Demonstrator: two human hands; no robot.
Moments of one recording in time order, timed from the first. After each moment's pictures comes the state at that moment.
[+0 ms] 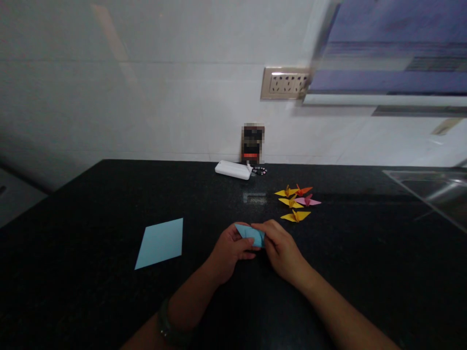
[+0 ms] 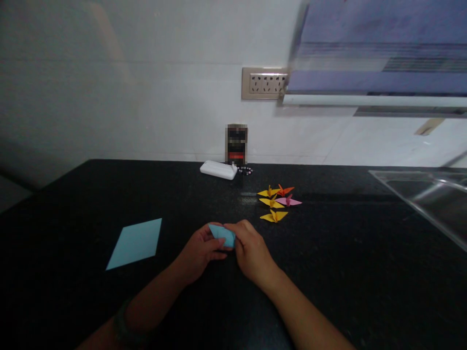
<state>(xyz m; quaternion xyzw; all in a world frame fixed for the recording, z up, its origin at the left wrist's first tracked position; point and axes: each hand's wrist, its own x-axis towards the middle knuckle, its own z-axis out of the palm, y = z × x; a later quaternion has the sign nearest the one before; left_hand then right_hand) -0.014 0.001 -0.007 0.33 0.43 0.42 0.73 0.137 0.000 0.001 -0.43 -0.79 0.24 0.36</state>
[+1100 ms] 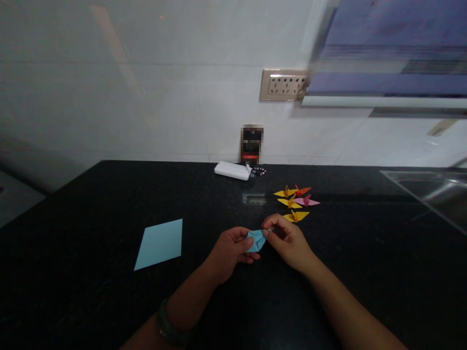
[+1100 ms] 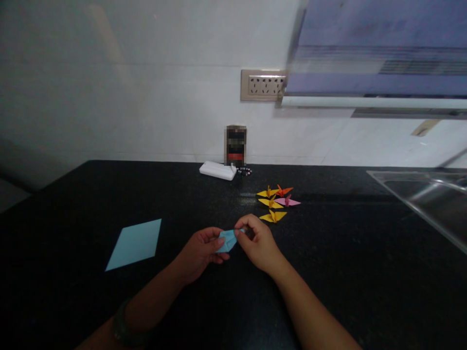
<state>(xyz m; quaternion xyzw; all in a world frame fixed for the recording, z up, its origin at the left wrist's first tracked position) -0.017 0.001 -0.009 0.36 0.42 0.38 0.74 0.149 0.013 0.002 -0.47 -0.68 0.37 0.42</state>
